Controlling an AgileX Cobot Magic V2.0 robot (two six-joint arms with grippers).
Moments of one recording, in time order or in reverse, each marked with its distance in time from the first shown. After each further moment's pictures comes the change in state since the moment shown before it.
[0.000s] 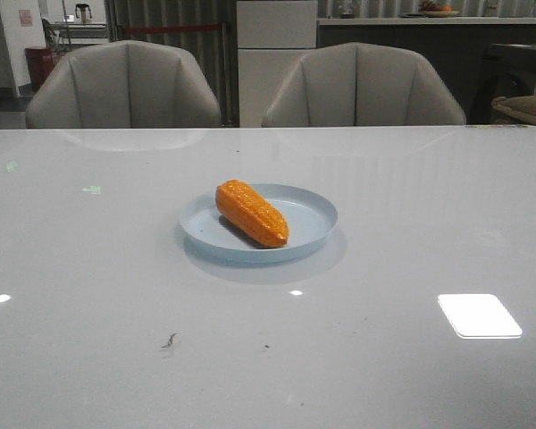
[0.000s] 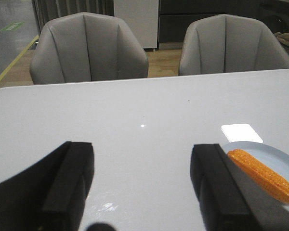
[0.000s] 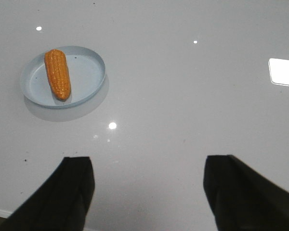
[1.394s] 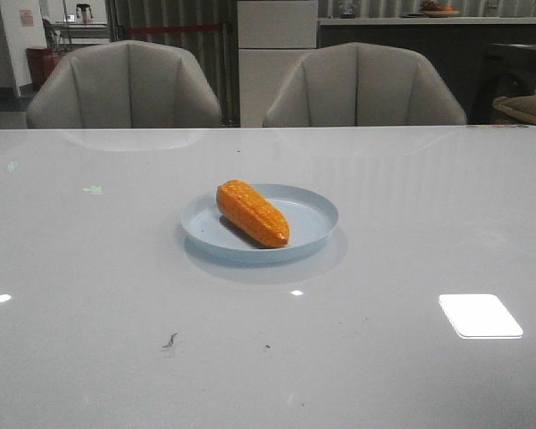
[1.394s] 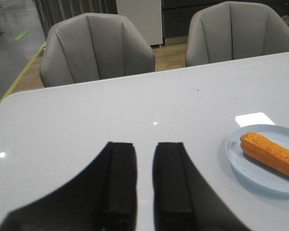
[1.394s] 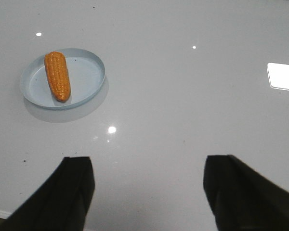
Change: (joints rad) left arm 0.000 -0.078 0.068 0.167 0.002 -0.057; right arm 0.000 -0.027 0.020 0.000 -0.010 0.002
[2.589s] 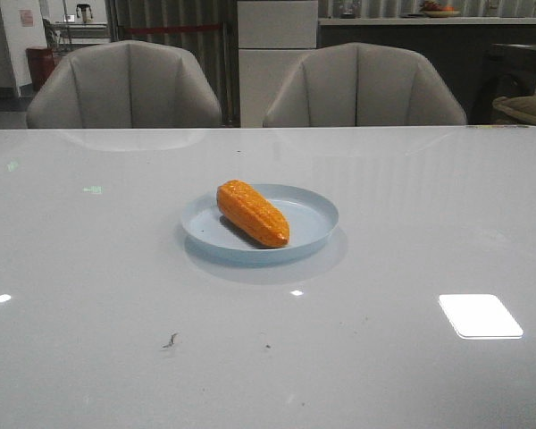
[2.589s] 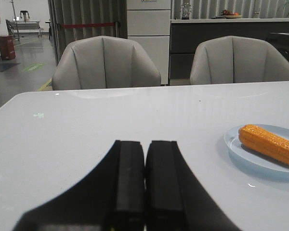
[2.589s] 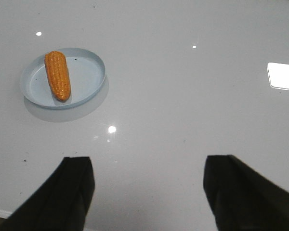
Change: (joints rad) left arm 0.021 -0.588 0.468 0.087 -0.055 -0.182; right arm 0.000 0.000 0.002 -0.002 0.000 0.000
